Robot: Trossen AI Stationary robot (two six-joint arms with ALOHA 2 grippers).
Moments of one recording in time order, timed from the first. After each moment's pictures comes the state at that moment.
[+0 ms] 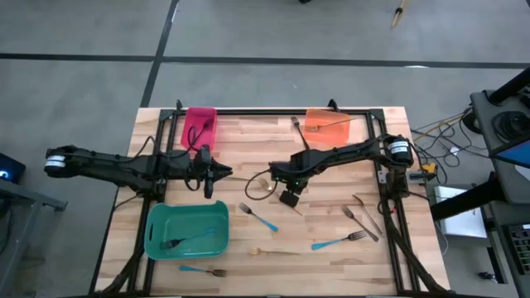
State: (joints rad) left arm 0.01 0.83 0.40 0.11 -0.12 -0.27; right arm -0.03 1.91 1.39 -0.90 -0.03 0.46
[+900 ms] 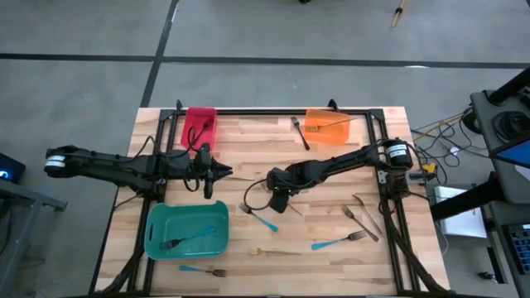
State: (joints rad) left arm 0.01 0.83 0.40 0.13 -0.12 -0.17; right arm 0.04 1.94 1.30 -0.54 0.06 0.57
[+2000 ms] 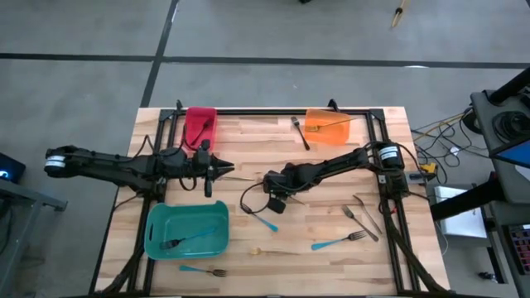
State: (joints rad) left arm 0.02 0.83 0.40 0.26 -0.13 -0.08; right arm 0.04 1.99 1.33 -0.52 0.14 0.45
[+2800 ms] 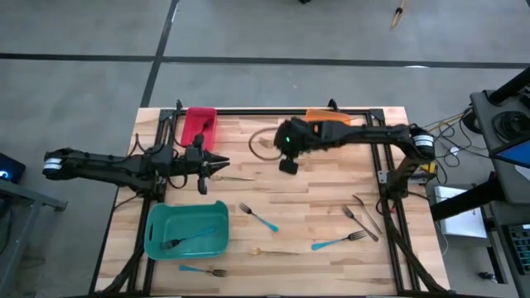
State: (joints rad) left arm 0.02 0.73 0.40 0.31 -0.12 0.01; right arm -0.19 1.71 1.47 -0.74 0.16 -0.05
